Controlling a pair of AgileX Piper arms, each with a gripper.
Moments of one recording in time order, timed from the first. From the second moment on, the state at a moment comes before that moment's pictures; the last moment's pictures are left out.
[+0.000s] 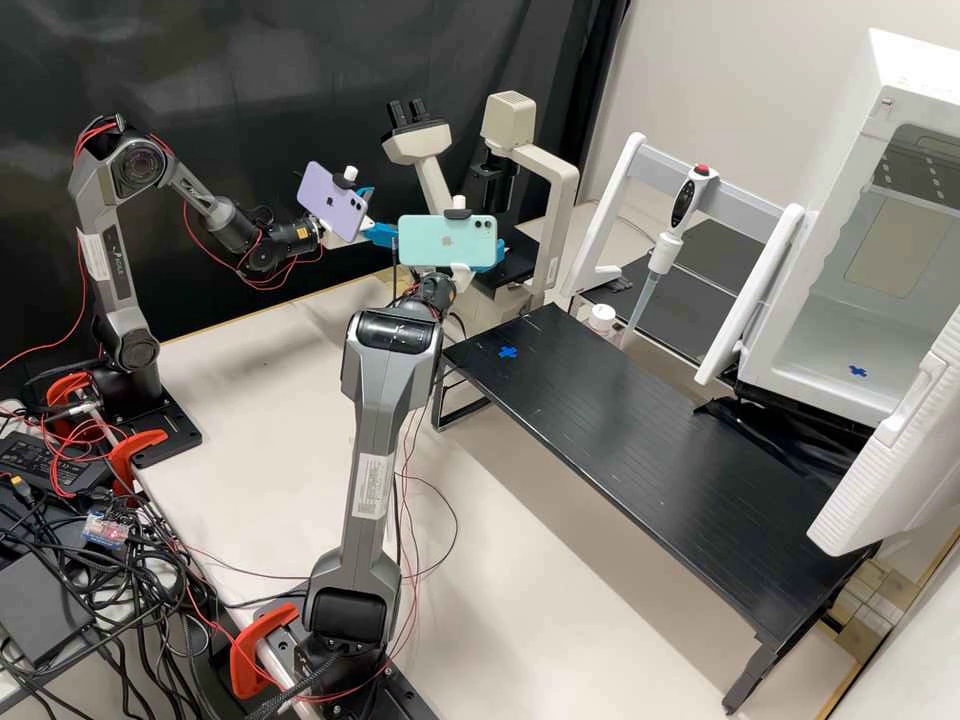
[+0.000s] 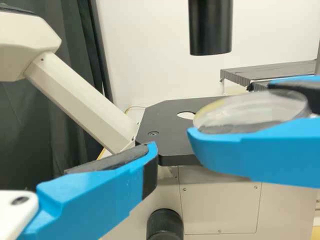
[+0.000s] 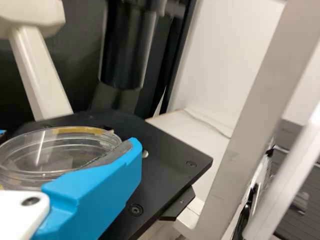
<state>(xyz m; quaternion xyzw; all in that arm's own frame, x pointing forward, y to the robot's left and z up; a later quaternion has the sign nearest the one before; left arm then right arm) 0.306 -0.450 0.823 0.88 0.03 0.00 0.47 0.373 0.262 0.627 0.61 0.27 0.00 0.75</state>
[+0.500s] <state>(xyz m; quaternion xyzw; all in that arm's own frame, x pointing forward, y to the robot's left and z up) 0.306 -0.450 0.823 0.88 0.03 0.00 0.47 0.414 0.277 0.618 0.61 0.26 -0.01 0.75</state>
